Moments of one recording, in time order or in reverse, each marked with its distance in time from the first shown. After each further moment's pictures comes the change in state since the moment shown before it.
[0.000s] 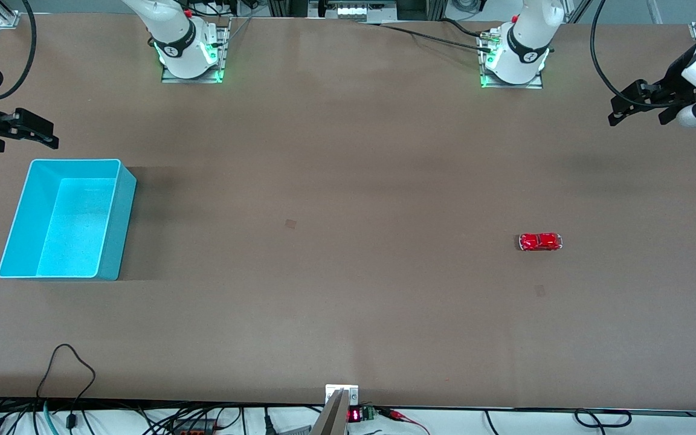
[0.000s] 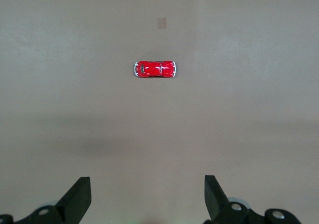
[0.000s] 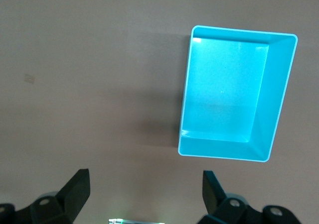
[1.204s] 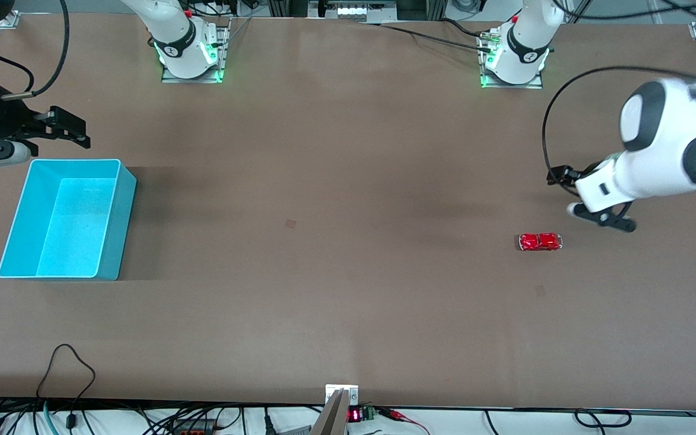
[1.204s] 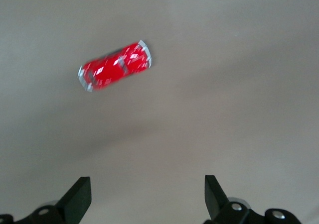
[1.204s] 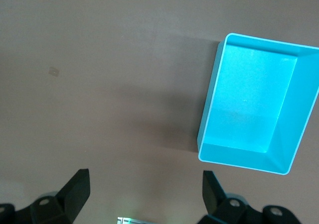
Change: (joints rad) left arm -0.013 0.451 -0.024 -0.033 0.000 0.241 0.445; right arm 0.080 0.003 0.002 0.000 0.028 -0.003 0.003
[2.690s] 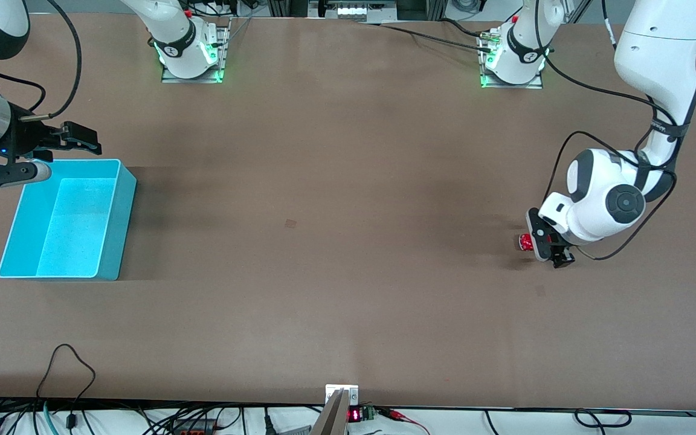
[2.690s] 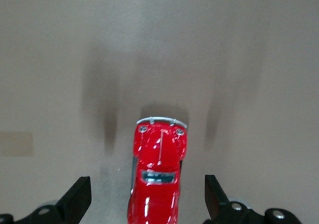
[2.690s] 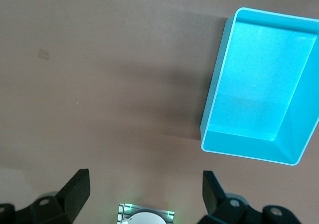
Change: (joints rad) left arm 0.084 0.284 -0.071 -0.081 0.119 0.586 0.939; right arm -0.003 0.064 -0.005 -0.002 0.000 -0.041 -0.002
